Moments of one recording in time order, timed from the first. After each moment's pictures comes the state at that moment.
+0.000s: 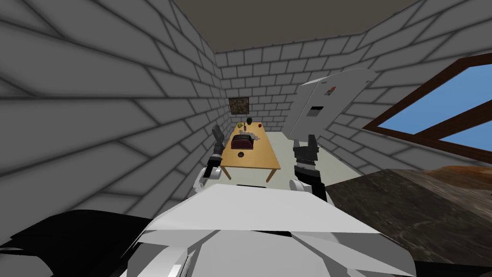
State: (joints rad) left arm 0.28 0.16 0.03 -1.93 -0.06 -0.24 0.07; right arm 0.49 -0.03 -0.02 -2.21 -0.04 -0.50 -0.01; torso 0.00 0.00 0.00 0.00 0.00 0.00
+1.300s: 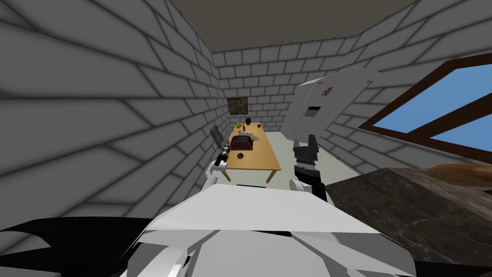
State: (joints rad) left arm 0.04 0.16 0.00 -1.61 -0.04 0.08 0.03; right arm 0.49 -0.03 -0.02 -2.21 -0.04 -0.50 -0.01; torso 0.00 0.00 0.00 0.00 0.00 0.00
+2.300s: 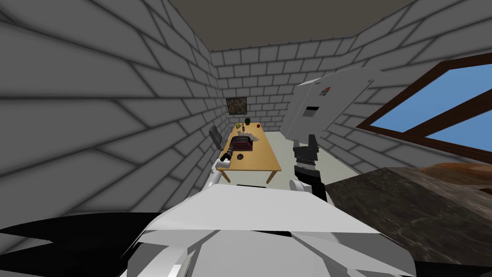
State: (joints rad) left arm -0.10 0.15 -0.01 -1.37 -0.02 0.30 0.01; right arm 0.49 -0.03 -0.02 -2.21 -0.04 -0.50 -0.01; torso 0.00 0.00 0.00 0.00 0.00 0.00
